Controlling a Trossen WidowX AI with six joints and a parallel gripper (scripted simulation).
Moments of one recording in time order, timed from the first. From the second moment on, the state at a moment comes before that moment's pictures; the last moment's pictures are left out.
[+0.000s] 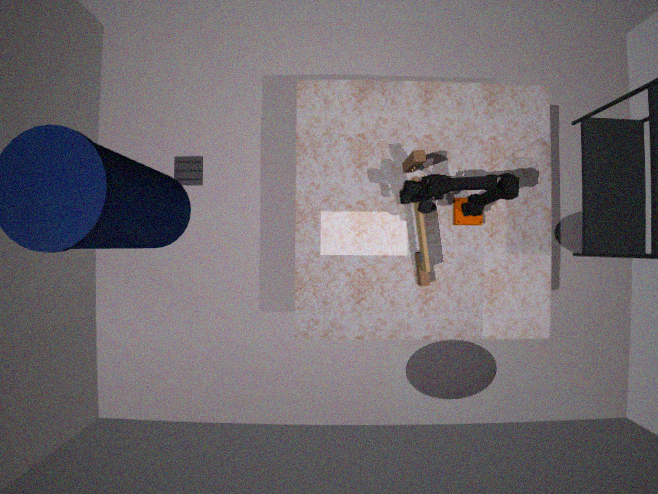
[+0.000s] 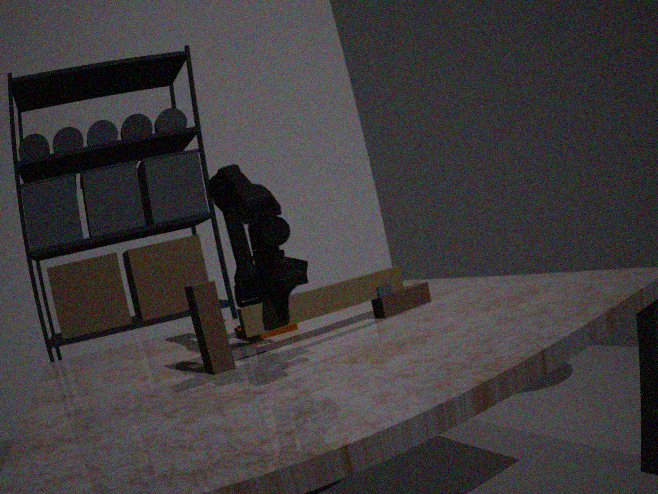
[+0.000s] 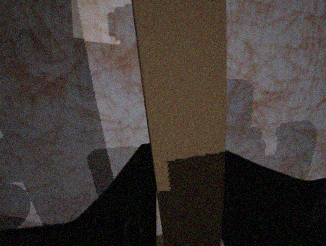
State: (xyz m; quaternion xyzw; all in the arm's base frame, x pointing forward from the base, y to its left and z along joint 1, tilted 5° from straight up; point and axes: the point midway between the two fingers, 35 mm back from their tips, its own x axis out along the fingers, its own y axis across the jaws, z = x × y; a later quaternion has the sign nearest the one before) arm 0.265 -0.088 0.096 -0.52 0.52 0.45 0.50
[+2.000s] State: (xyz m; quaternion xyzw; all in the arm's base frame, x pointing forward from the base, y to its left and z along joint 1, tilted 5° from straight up) arm 0.261 -0.087 0.096 -0.52 0.52 0.45 0.50
